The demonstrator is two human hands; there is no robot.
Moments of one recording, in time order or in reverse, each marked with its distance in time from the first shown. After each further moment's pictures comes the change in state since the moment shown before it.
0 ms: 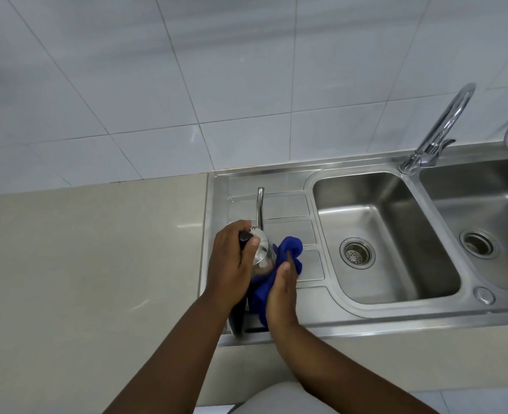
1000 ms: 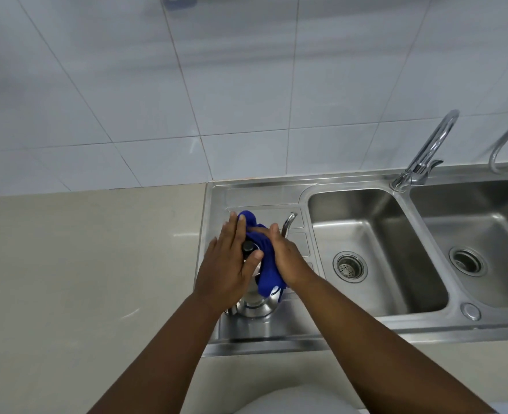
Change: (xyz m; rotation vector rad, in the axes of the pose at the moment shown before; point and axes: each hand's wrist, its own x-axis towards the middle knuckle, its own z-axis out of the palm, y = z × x) left_hand 0.009 0.001 -0.009 0.327 -0.260 0.050; right_hand 0.054 -0.105 -0.021 -0.237 -0.531 -0.011
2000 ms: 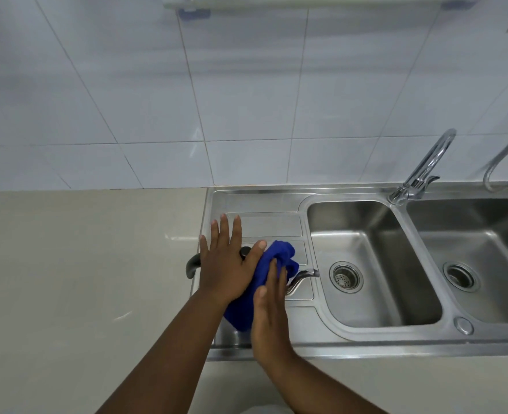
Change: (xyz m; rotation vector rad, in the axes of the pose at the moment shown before) left_hand 0.015 0.008 0.001 0.097 0.035 -0.236; right_hand -0.079 0.027 0.070 -0.032 0.287 -0.122
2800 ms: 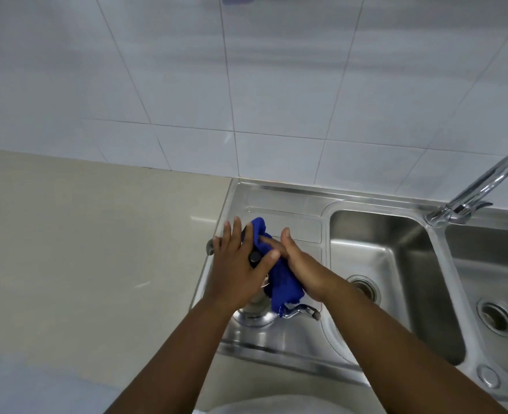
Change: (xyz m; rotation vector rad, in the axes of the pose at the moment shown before) left_hand -0.009 0.012 0.006 -0.187 0.035 -0.090; right_hand 0.123 -0.039 -0.070 0.003 -0.776 0.365
